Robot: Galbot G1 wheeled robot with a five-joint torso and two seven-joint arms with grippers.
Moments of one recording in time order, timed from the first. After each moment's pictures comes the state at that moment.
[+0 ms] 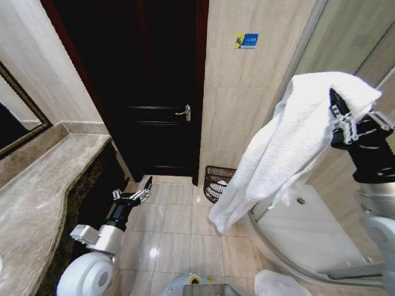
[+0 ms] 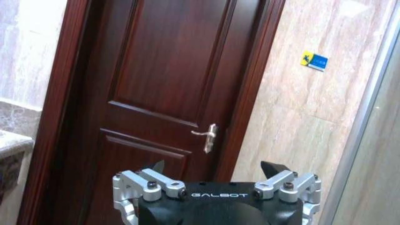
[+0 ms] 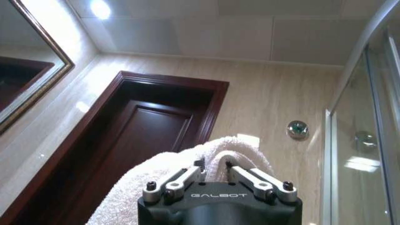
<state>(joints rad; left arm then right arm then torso) 1.69 -1.32 -0.69 -2.42 -0.58 0.17 0.07 -1.49 0.93 1.25 2.45 0.72 0.13 -0.16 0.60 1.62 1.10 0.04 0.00</state>
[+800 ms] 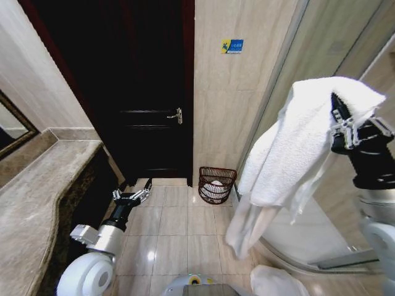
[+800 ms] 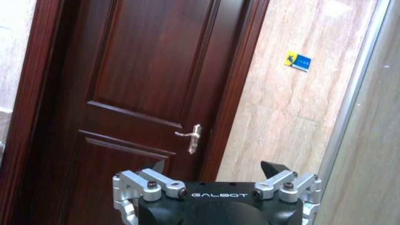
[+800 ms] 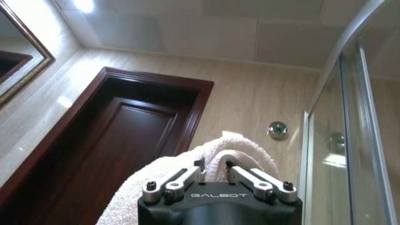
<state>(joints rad) 1.69 -1.32 -0.69 -2.42 -0.58 0.17 0.07 -1.50 0.98 1.24 2.48 0.70 0.13 -0.16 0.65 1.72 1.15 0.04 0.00</state>
